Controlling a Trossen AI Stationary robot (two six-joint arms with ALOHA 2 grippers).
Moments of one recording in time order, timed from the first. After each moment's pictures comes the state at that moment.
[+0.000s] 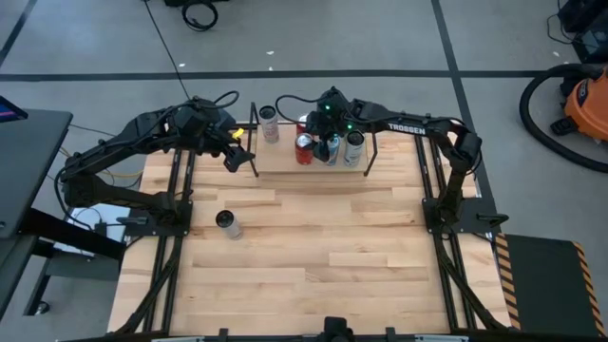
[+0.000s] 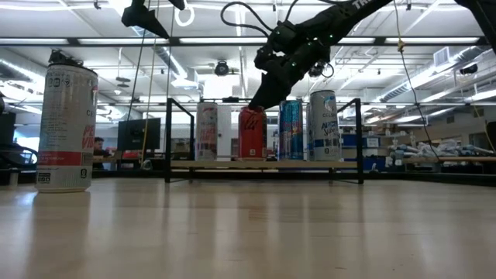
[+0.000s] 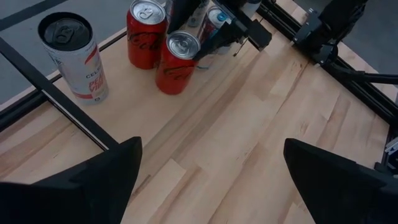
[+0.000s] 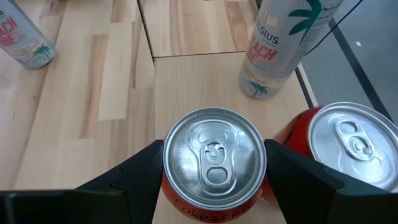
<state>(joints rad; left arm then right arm) 0.35 1.15 1.43 -1.01 -0.02 -0.42 -0.53 1.82 1.47 -0.43 -0.28 -0.32</state>
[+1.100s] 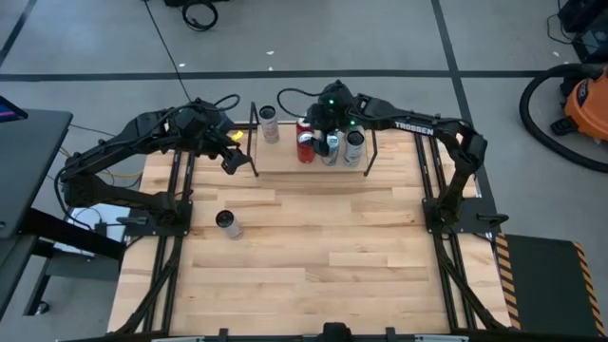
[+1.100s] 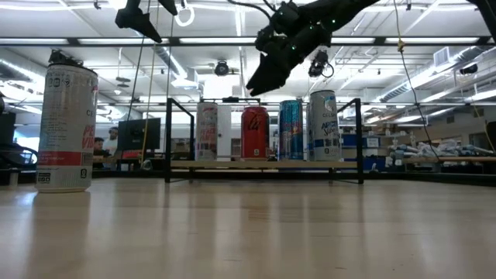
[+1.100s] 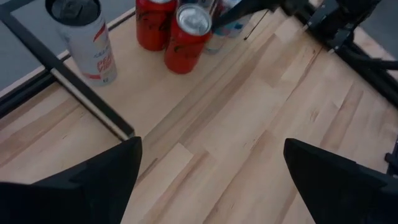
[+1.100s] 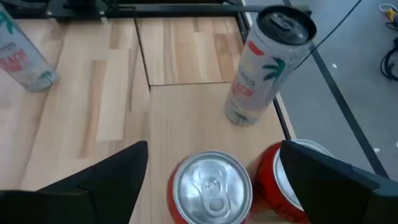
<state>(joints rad) 0.35 1.15 1.43 -1.07 -0.03 -0.43 -0.50 1.76 1.53 -0.44 -0.26 -0.31</state>
